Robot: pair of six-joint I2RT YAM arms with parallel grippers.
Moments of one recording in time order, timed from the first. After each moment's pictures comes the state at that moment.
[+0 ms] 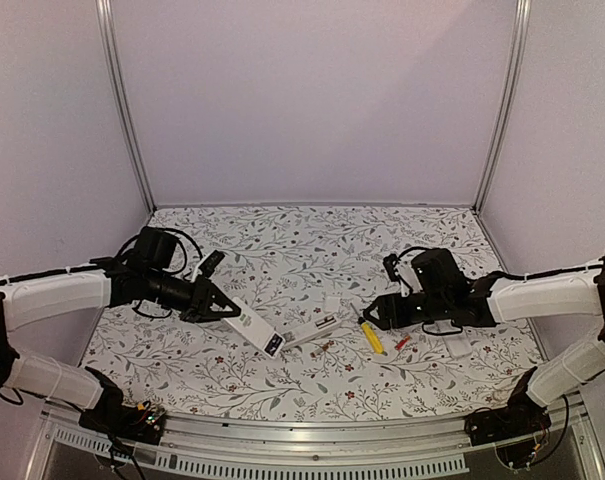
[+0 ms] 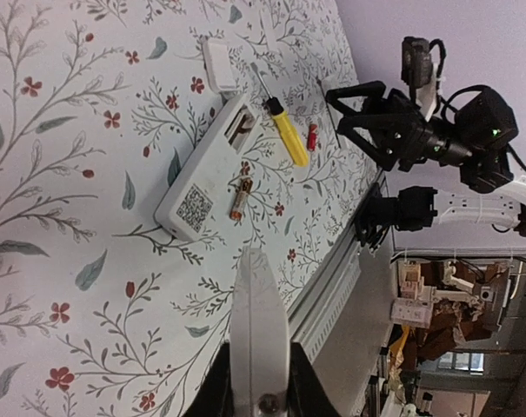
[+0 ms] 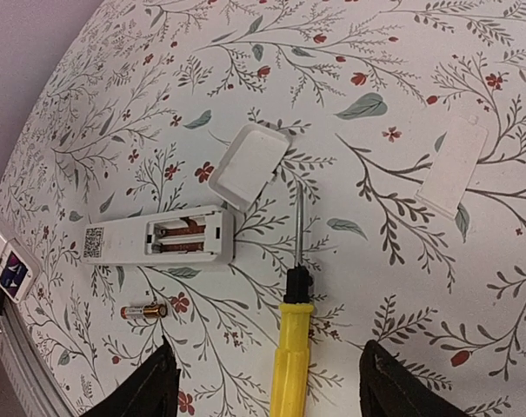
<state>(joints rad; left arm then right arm) -0.46 1.24 0.67 -0.24 0.80 -0.56 0.75 1.42 0.65 0.03 -0.12 0.47</state>
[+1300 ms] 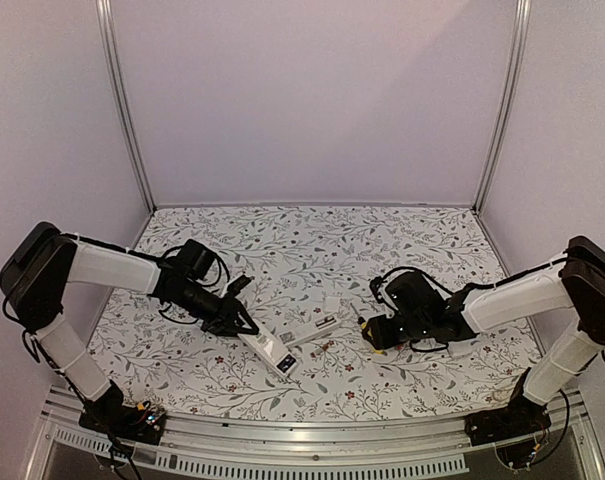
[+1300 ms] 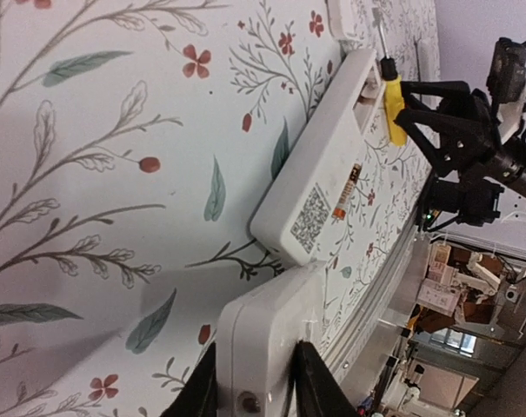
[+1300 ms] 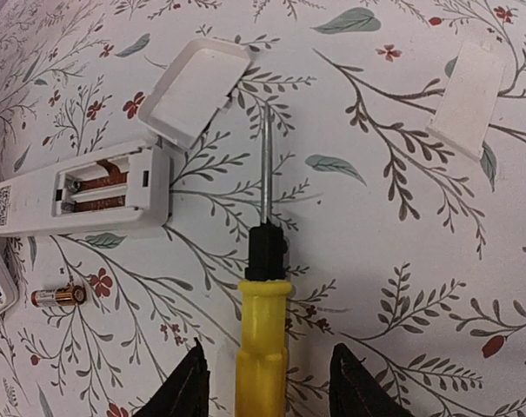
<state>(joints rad) -0.52 1.65 0.77 -0.25 0.78 -0.46 0.88 1.58 0.65 0.05 0.08 0.48</state>
